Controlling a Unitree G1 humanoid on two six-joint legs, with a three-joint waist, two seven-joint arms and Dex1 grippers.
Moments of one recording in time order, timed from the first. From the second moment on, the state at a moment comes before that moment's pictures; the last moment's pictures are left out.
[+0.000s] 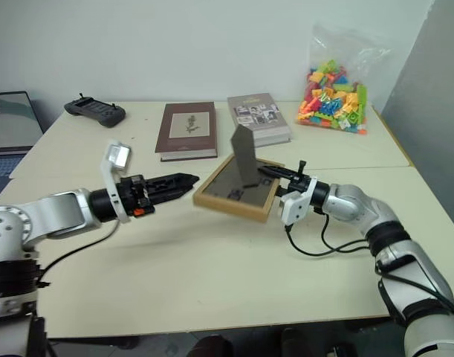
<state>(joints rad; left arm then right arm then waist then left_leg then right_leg) -0.46 0.86 0.25 -0.15 -1.62 1.15 -0.09 -0.79 -0.54 0.40 0.67 -0.07 -0.74 0.52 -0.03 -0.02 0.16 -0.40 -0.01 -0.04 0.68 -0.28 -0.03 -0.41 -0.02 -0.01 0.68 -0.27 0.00</state>
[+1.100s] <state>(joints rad) -0.14 0.60 -0.07 -0.52 -0.50 0.58 -0.34 -0.84 -0.28 0.14 0.82 0.27 0.22 0.98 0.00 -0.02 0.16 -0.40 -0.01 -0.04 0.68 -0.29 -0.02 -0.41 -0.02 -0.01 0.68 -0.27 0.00</state>
